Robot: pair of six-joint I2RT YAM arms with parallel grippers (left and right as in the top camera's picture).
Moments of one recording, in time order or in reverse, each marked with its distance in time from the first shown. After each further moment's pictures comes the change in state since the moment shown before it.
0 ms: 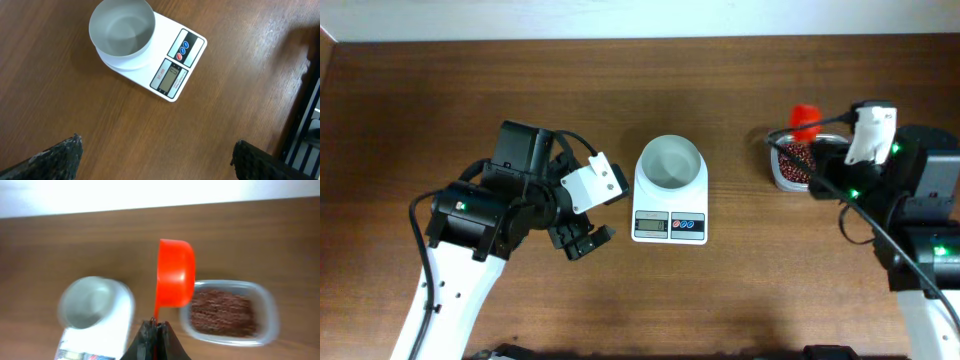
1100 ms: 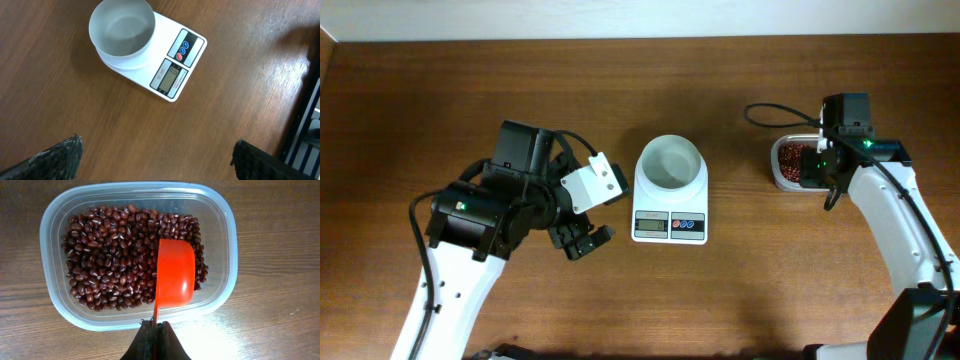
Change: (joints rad) left arm 0.000 0.000 0.000 0.000 0.000 0.000; right arm 0.000 0.523 0.014 -0.053 0.385 -0.043
